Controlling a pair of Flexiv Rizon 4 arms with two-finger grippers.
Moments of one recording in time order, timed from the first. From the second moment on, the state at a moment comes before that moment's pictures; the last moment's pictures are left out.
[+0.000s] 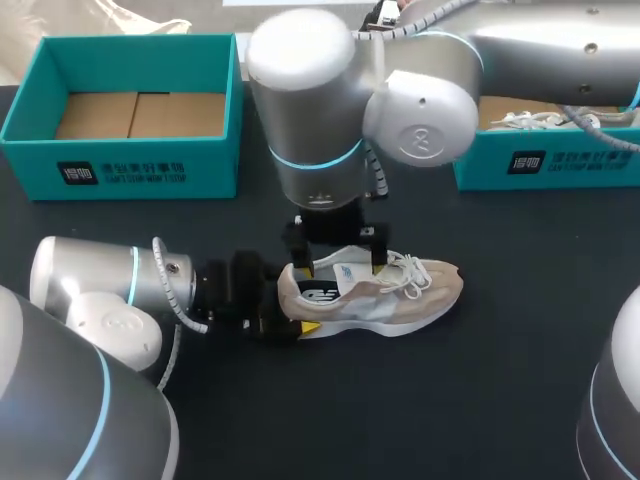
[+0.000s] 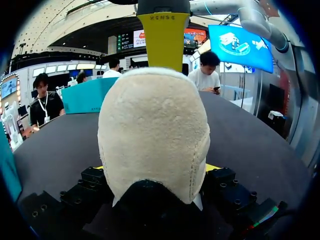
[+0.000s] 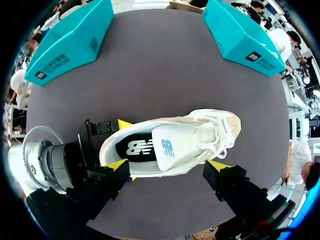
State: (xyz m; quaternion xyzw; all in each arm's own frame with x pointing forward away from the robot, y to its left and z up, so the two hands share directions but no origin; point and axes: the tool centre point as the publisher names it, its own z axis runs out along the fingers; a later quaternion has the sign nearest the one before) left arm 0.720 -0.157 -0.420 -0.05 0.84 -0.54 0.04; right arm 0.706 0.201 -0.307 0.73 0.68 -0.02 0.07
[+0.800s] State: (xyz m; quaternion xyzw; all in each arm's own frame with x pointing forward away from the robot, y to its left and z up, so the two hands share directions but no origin) left arm 0.720 -0.157 -0.420 -0.05 0.84 -0.54 0.04; right arm 0.713 0.197 -0.319 0.70 0.69 -0.11 0.13
